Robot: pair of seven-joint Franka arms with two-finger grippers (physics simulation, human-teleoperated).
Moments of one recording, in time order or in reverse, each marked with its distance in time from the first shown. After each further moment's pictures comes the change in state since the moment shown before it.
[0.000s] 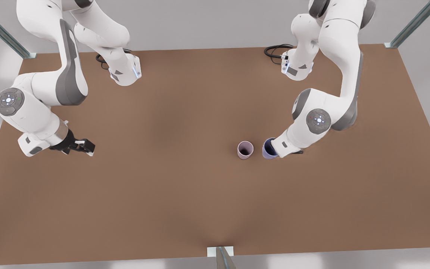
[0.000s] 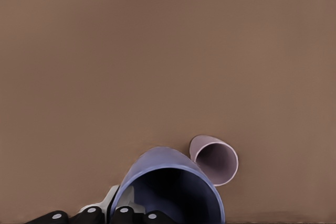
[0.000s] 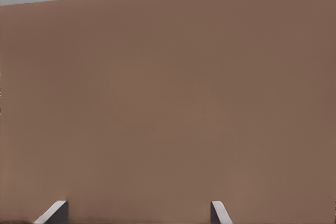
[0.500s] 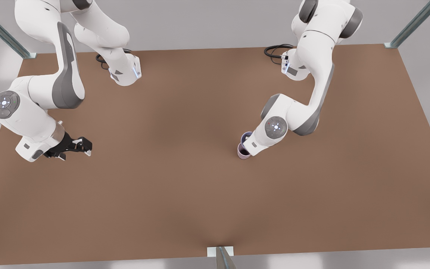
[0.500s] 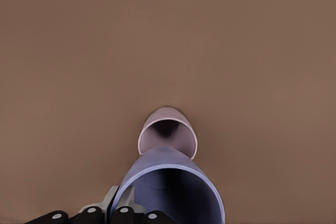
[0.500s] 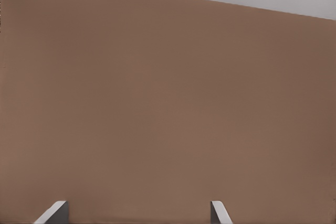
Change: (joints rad) left arm -0.100 0.081 -0.008 -0.062 -0.012 0.015 -0.279; right arm -0.017 0.014 -0.002 0.001 0.002 0.020 -0.268
